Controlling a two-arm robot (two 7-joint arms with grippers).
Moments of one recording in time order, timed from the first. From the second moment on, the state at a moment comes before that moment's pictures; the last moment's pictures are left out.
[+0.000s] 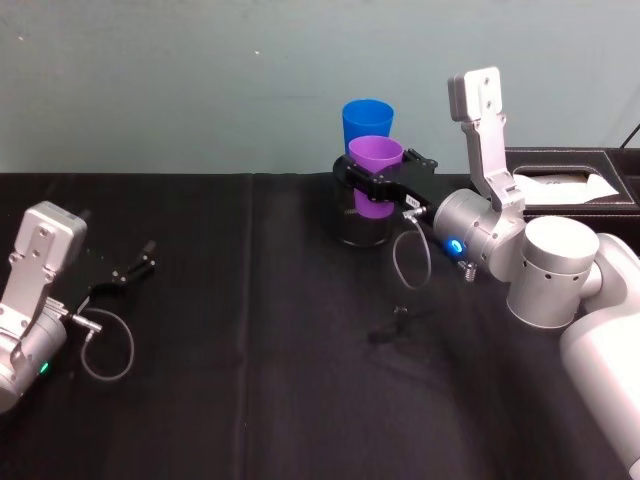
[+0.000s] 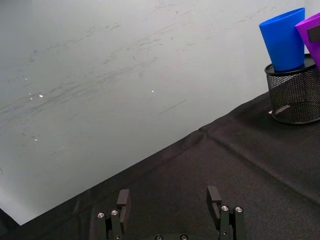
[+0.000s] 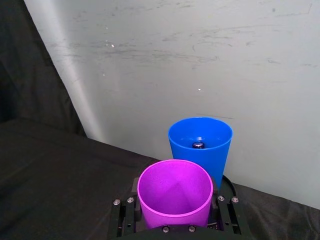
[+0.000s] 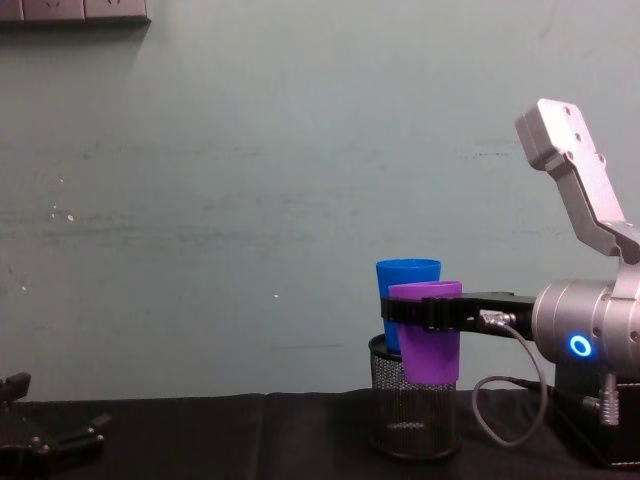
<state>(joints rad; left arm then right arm) -0.20 0.60 0.45 -1.41 -0.25 -0.12 0.03 0.53 0.17 -0.35 -1.18 0.33 0.20 0.27</state>
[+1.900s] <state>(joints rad) -0.20 0.60 0.45 -1.41 -0.25 -0.12 0.03 0.53 0.17 -0.35 -1.18 0.33 0.20 0.27</state>
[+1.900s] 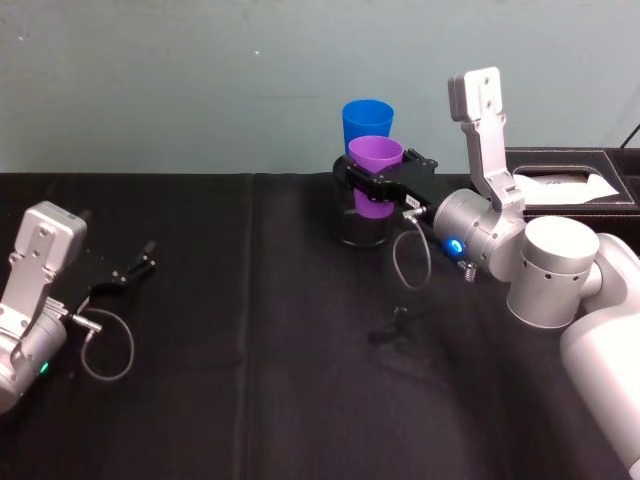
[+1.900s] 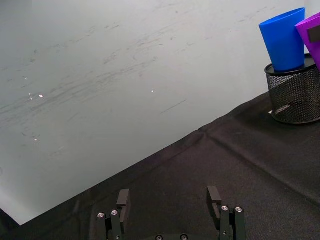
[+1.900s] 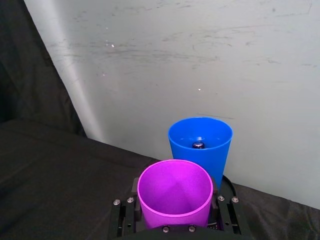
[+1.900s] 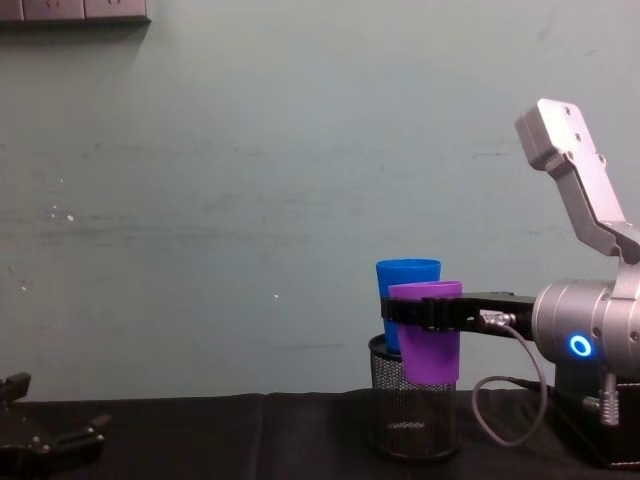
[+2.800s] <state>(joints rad) -0.20 0.60 0.45 -1.41 -0.25 -0.12 0.03 0.53 0.17 -0.35 -1.18 0.33 0.20 0.27</state>
